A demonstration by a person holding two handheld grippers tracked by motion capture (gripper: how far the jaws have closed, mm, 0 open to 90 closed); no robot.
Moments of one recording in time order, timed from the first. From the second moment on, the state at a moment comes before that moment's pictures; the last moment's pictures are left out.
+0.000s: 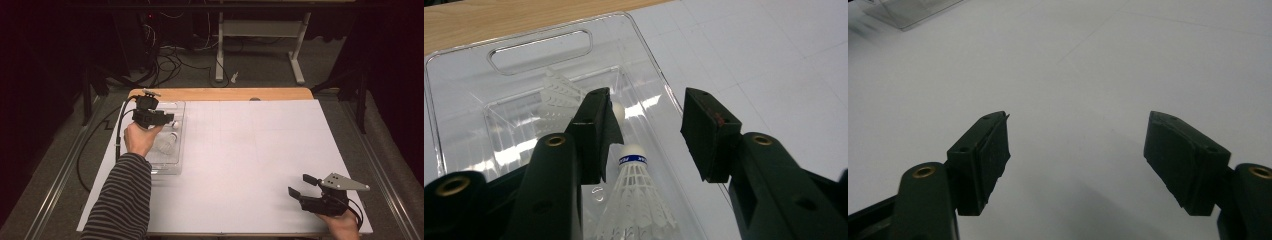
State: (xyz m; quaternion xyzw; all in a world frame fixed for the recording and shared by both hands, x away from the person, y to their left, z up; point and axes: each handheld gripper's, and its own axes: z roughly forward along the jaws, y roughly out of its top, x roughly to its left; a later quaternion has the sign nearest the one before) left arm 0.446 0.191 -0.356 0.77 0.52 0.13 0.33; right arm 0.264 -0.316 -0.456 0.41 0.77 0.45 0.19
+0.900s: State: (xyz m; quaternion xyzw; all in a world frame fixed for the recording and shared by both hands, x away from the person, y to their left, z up) left arm 0.429 0.196 -0.353 0.78 0.51 0.13 0.34; right arm 0.264 -0.316 -0.457 0.41 0.77 0.45 0.18
